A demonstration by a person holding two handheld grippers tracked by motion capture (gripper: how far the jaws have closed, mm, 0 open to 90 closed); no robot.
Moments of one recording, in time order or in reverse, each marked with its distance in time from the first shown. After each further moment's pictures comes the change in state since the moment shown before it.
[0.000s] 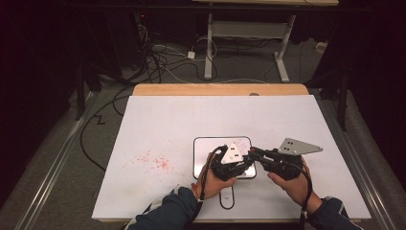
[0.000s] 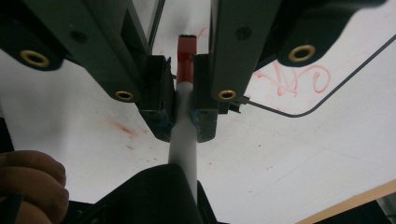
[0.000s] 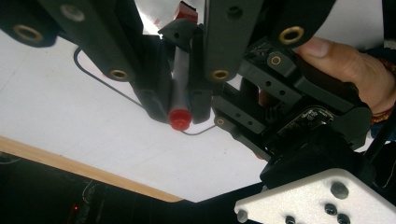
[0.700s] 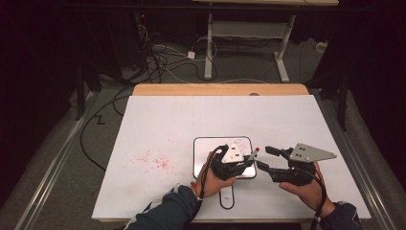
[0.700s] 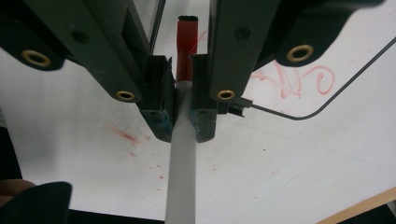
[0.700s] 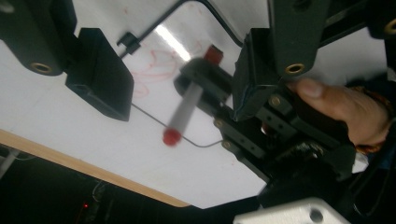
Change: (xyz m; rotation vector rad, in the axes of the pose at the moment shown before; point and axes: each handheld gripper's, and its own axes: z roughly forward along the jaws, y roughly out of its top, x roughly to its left) left arm 0.002 0.001 0.002 0.025 -0.024 0.016; right arm -0.003 -0.009 -0.027 0.013 -0.030 -0.049
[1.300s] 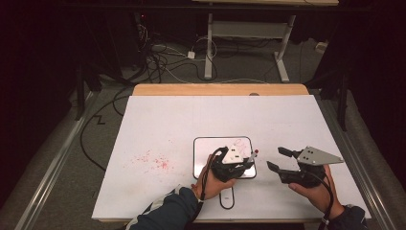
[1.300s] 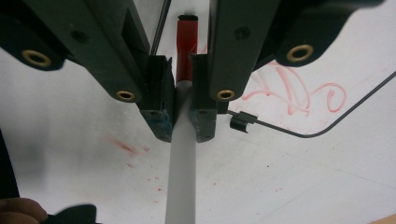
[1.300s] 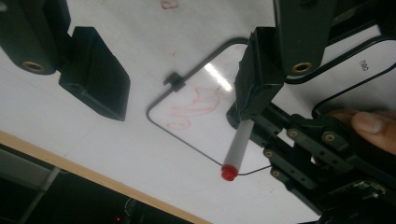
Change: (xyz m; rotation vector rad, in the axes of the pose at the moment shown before) left arm 0.001 -0.008 0.004 0.025 -0.004 -0.042; right arm -0.014 -0.019 -0.015 0.065 -0.130 -0.034
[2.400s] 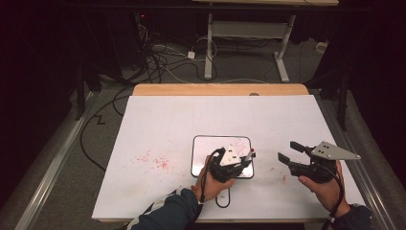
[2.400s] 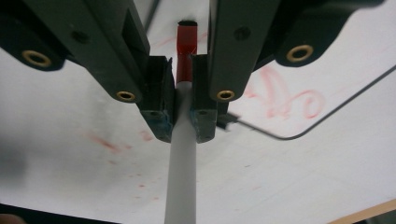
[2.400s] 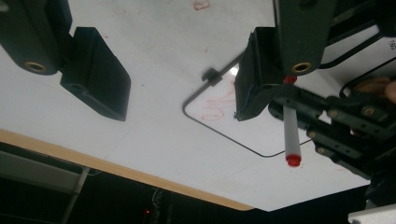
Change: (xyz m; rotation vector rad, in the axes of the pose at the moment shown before) left arm 0.000 -0.007 -0.002 -0.031 0.064 -0.016; right arm -0.023 -0.004 -0.015 -0.056 -0.084 0.122
